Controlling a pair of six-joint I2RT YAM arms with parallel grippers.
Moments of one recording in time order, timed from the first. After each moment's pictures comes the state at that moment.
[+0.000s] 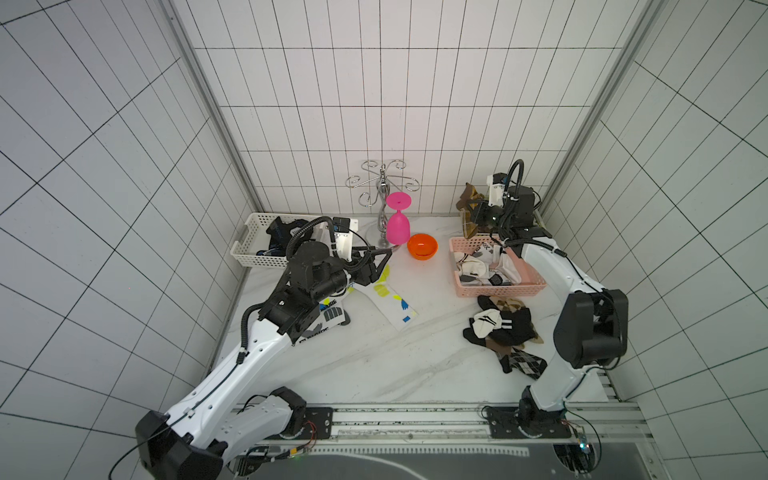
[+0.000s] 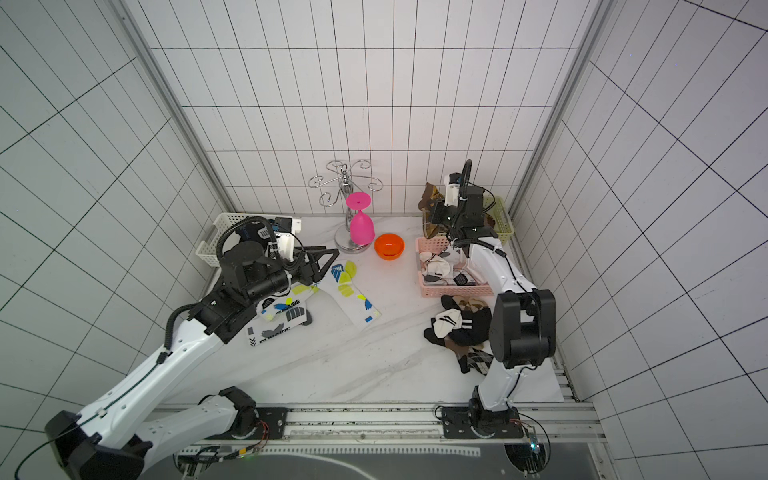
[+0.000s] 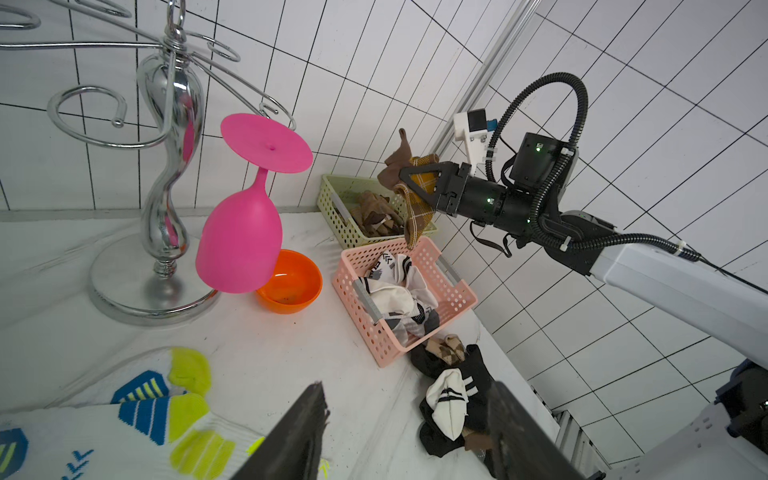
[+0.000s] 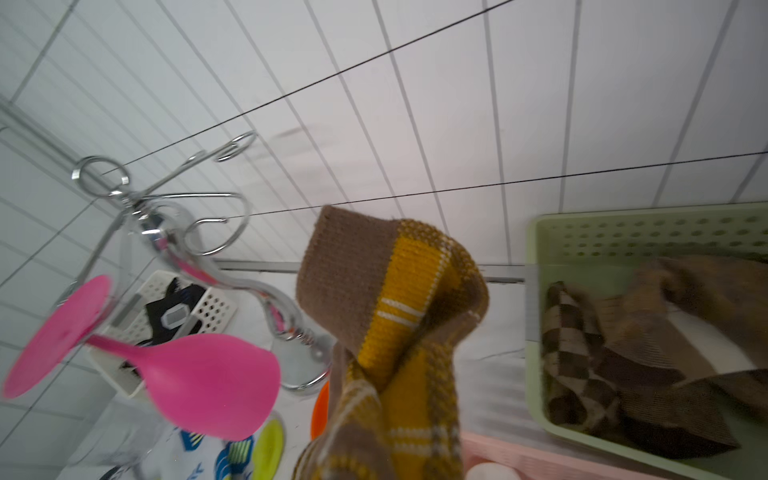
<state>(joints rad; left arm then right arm) -0.51 1.04 1.00 -0.14 0.31 -0.49 0.09 1.78 1.47 0.00 -0.29 0.27</state>
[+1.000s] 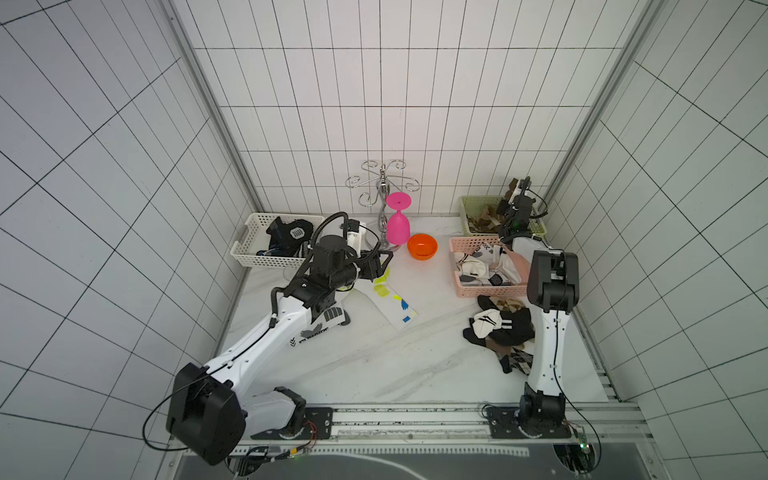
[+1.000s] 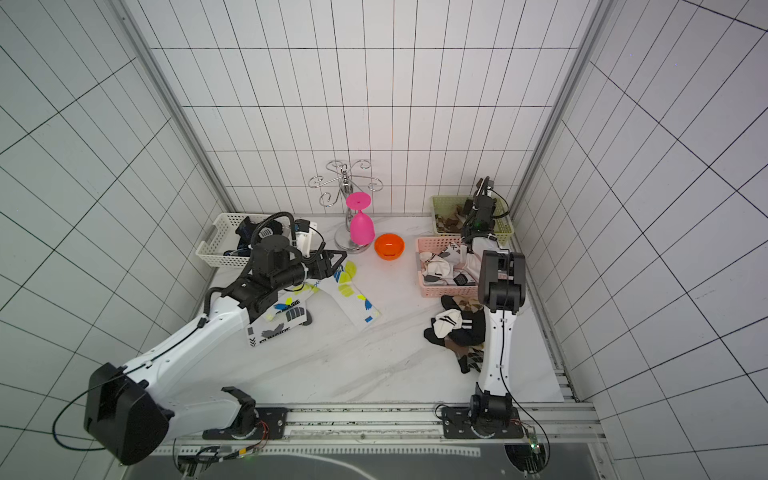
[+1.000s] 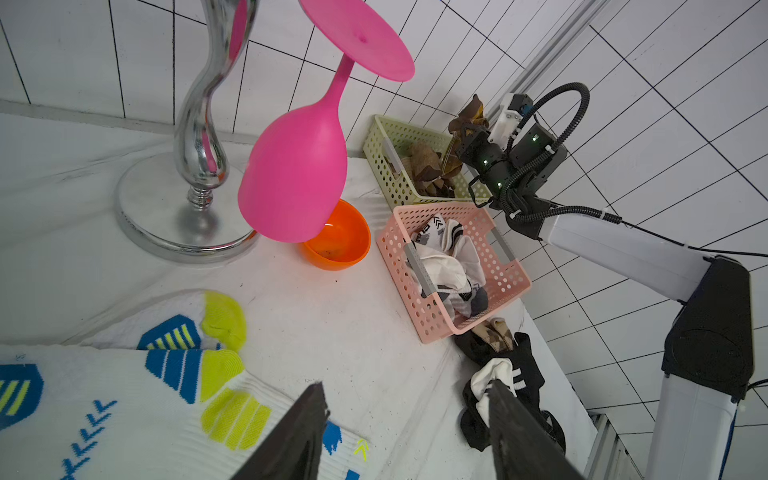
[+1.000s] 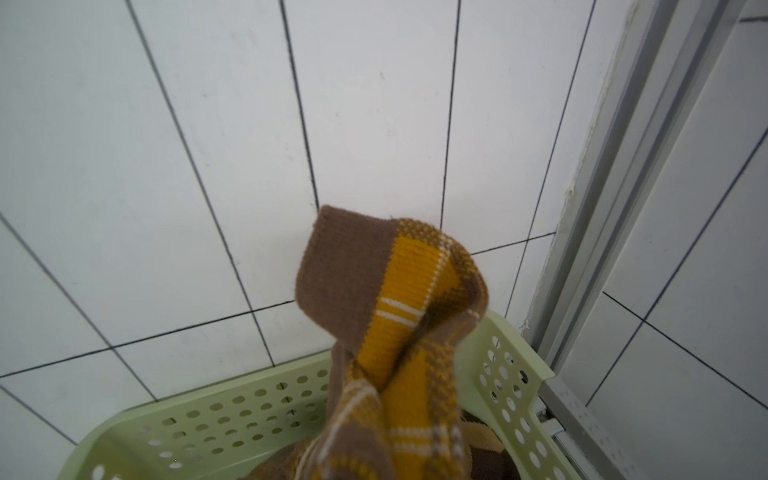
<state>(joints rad) -0.45 1.27 0.99 -0.08 0.33 -0.52 -0.11 2.44 1.89 0.49 0.21 0.07</state>
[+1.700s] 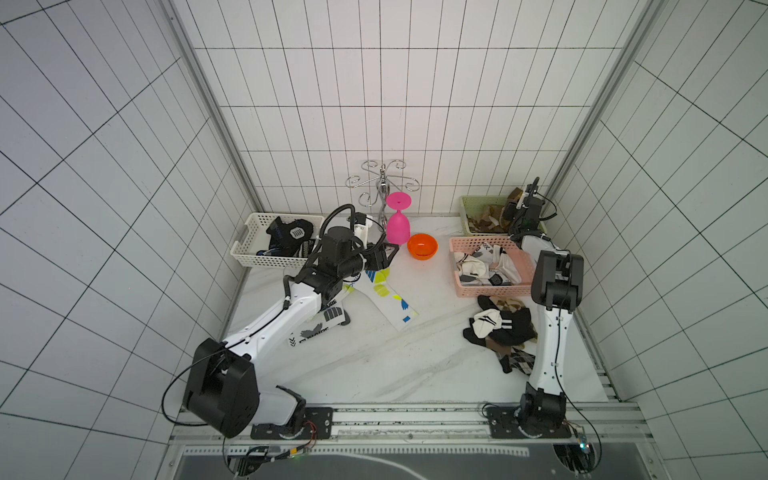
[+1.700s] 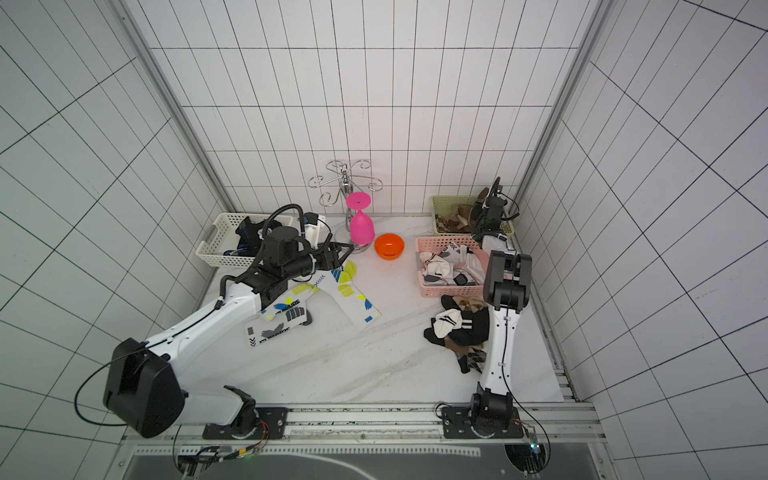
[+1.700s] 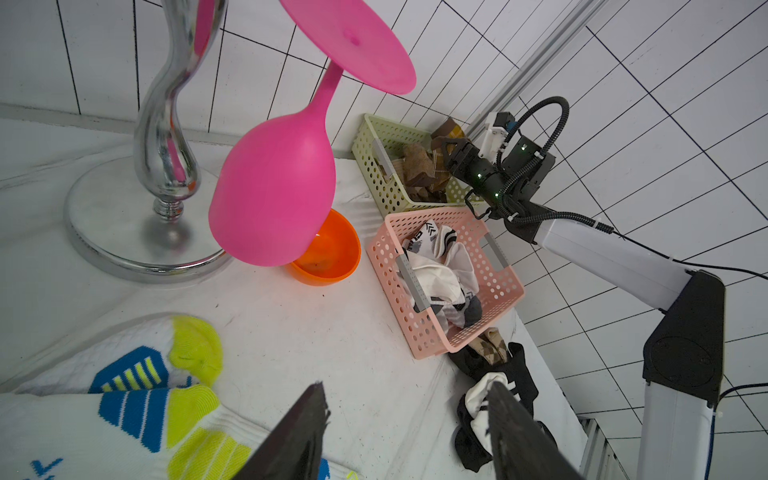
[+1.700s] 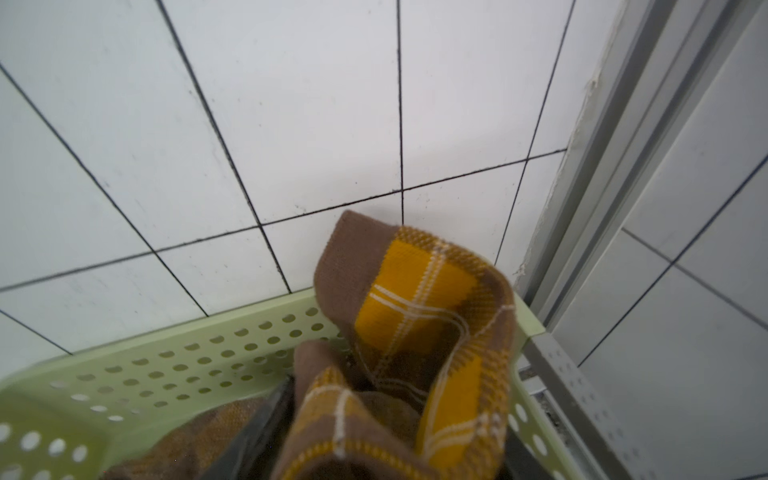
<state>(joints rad) -0.45 1.38 1.06 -0.02 0.38 -0.53 -0.17 2.49 1.96 0.31 0.09 0.12</state>
